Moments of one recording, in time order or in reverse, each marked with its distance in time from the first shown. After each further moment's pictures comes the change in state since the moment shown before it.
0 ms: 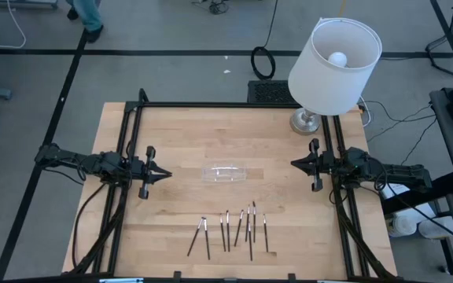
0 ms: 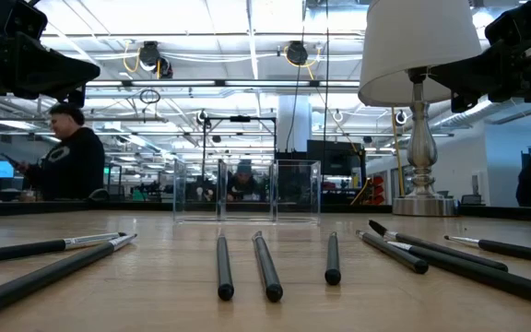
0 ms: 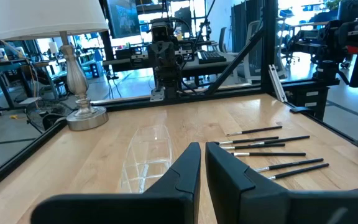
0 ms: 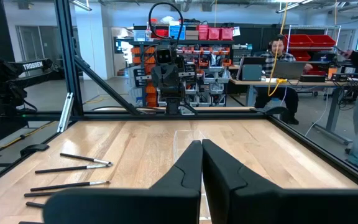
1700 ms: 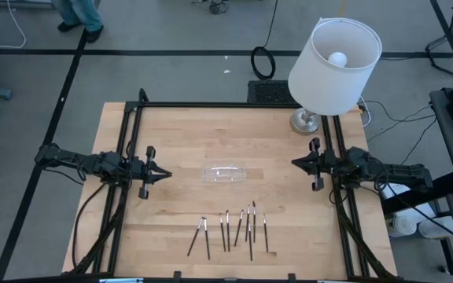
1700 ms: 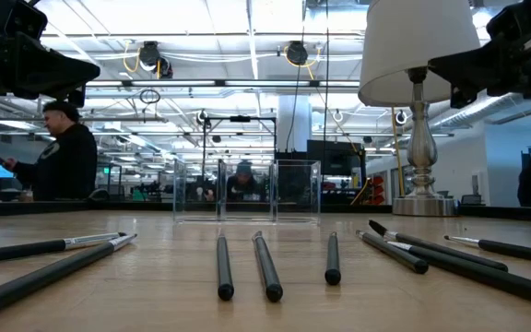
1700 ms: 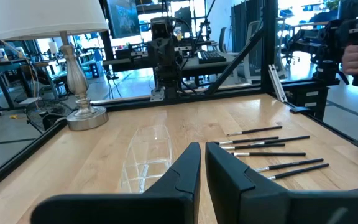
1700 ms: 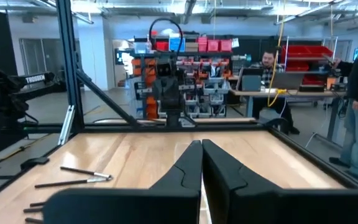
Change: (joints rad) left arm 0.000 0.000 0.000 0.000 0.000 0.000; right arm 0.002 0.016 0.000 0.056 0.003 0.014
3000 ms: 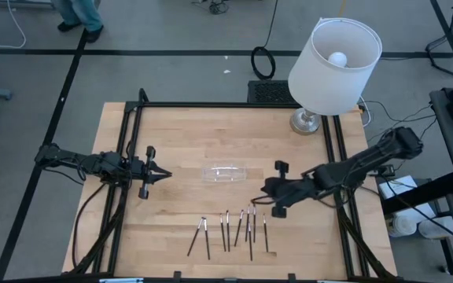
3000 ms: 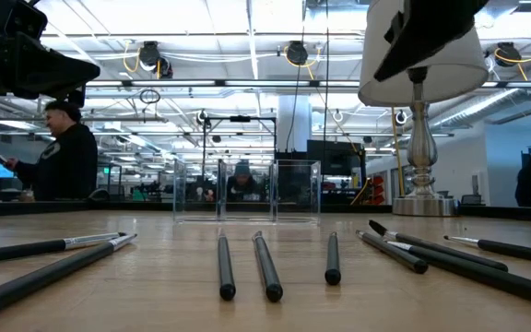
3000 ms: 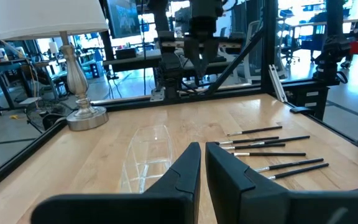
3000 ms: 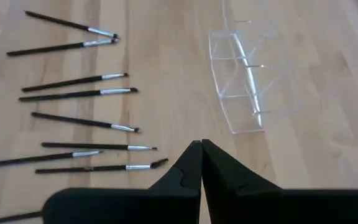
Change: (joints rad) left arm 0.000 0.000 0.000 0.000 0.000 0.000; right arm 0.484 1.333 0.977 -0.678 0.438 0.324
